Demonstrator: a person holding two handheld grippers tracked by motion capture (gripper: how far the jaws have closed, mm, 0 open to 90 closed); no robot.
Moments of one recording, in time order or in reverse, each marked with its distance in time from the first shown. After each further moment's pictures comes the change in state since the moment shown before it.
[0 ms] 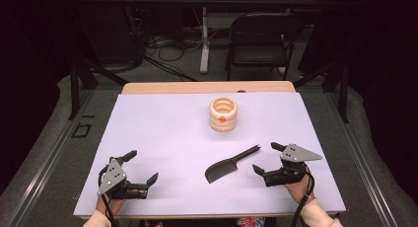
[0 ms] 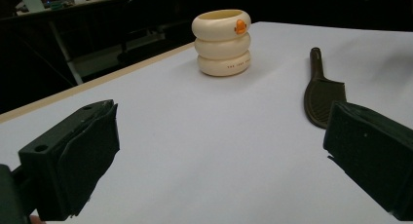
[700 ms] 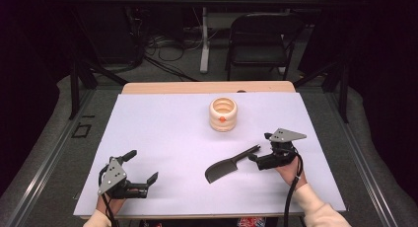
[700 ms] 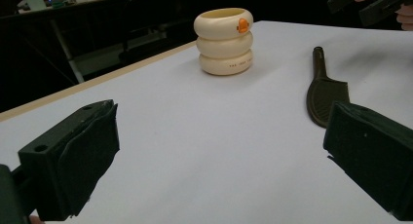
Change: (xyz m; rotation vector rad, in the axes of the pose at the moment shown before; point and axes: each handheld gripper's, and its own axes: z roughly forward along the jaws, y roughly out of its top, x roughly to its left) left arm 0.001 0.000 0.001 0.003 0.005 0.001; right arm -0.029 0.009 0.045 0.116 0.018 0.048
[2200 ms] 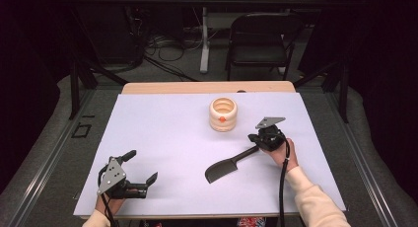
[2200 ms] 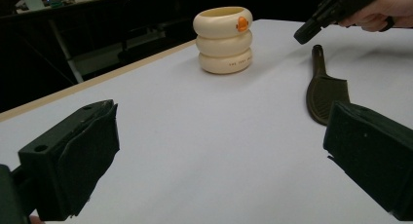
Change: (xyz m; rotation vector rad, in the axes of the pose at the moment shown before) left arm 0.001 0.000 -0.001 0.005 -0.005 0.000; right arm -0.032 0.012 0.053 0.237 -0.044 -0.052
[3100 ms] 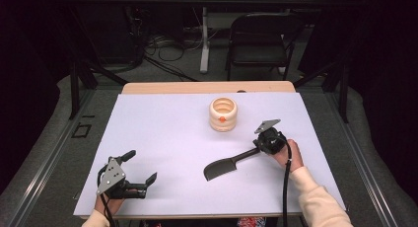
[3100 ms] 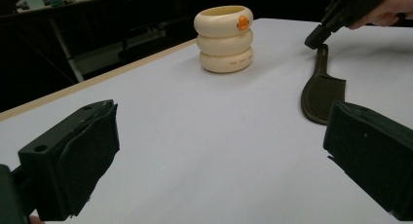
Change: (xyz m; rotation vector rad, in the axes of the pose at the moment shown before) left arm 0.001 0.000 -0.002 0.005 0.002 0.003; right arm 0.002 -0.006 -0.002 0.166 -0.040 -0.101
